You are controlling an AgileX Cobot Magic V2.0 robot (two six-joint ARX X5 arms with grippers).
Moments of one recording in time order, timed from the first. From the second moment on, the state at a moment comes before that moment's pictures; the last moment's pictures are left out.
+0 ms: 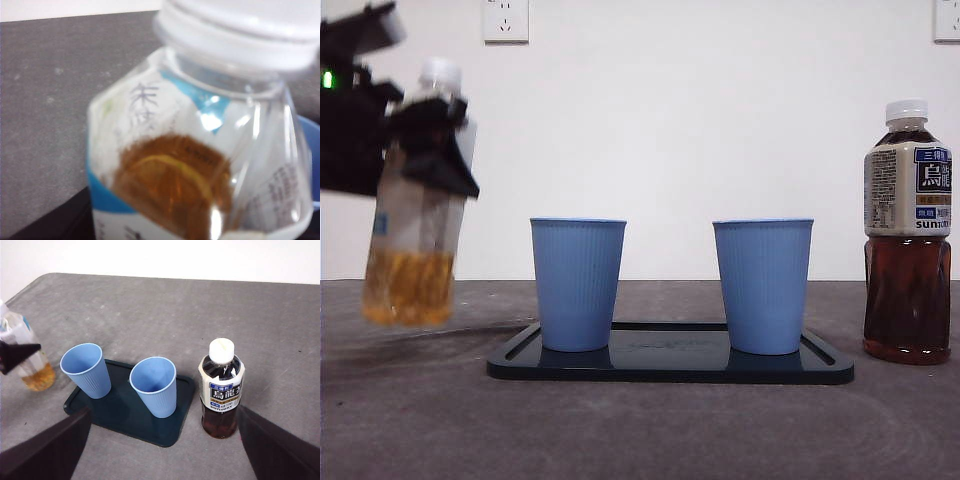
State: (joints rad) left arm -0.37 1.17 0.62 0.15 0.00 -0.05; right arm 0.50 0.54 1.07 -0.93 0.05 0.24
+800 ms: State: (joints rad) left arm -0.53 1.38 1.35 -0.91 -0.26 0.16; right arm 0.50 0.54 1.07 -0.93 0.05 0.25
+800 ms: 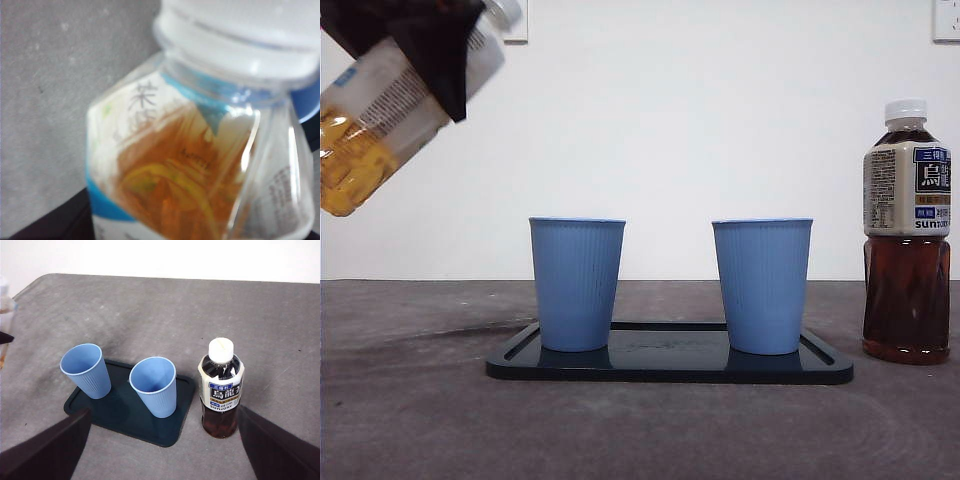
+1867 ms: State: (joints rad) left arm -0.77 1.73 1.42 -0.98 -0.89 0.36; right arm 0.50 0.54 1.07 -0.93 0.05 0.25
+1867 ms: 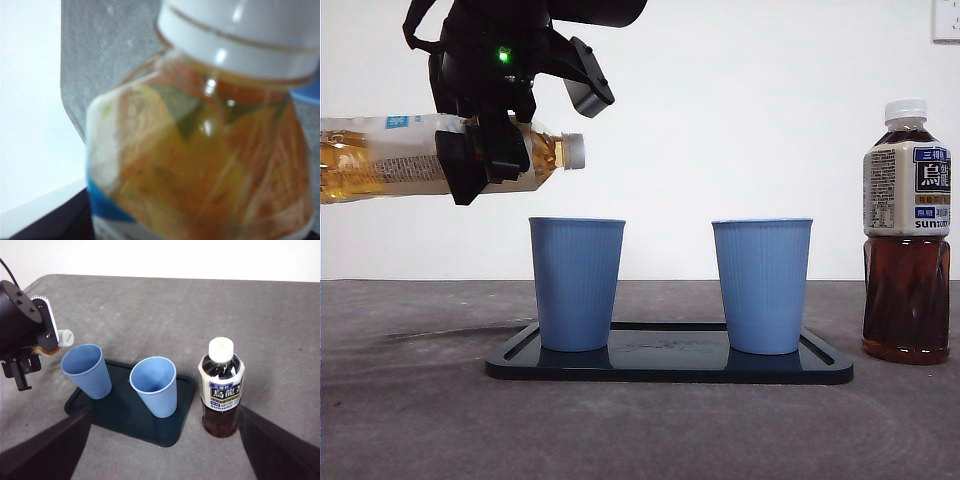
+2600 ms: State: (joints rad) left arm -0.77 1.73 1.42 -1.03 -0.91 0.32; right arm 0.50 0.54 1.07 -0.94 0.05 0.25
